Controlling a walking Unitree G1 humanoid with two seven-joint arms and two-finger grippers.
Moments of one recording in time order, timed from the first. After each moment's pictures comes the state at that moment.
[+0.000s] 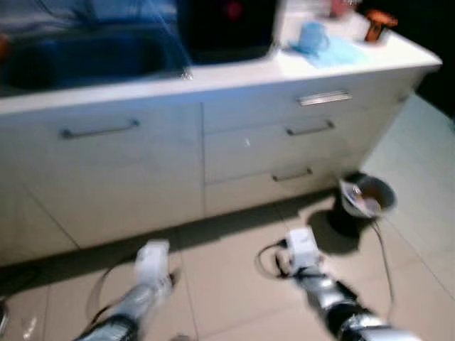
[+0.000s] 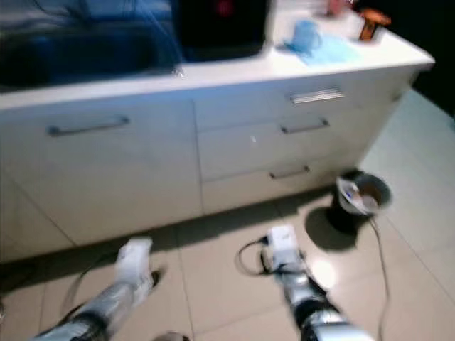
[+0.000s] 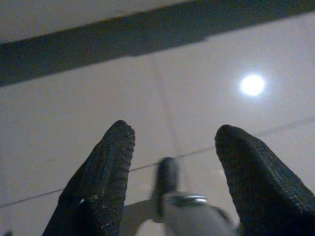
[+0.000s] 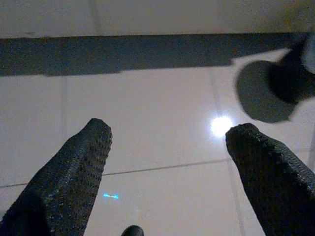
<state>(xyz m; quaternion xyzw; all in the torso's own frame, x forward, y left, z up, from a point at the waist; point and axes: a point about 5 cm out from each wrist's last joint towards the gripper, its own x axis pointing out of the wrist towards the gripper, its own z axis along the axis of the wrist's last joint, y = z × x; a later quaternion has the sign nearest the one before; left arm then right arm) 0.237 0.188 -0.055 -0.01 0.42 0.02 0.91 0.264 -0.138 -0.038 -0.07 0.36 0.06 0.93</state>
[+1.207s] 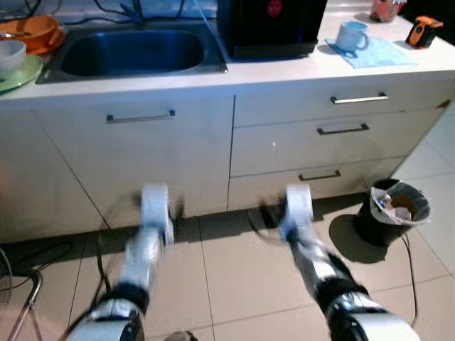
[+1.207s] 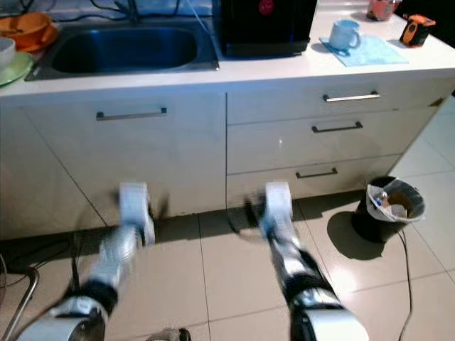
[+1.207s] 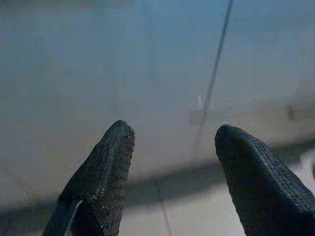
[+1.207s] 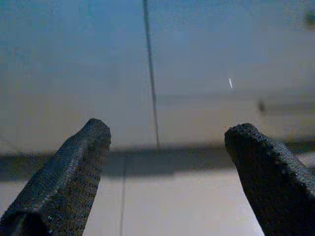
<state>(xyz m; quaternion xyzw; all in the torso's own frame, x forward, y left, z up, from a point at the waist) 0.327 0.166 0.056 0.01 0.08 -0.02 1.00 0.331 -0.113 0.049 0.03 0.13 0.09 0.99</state>
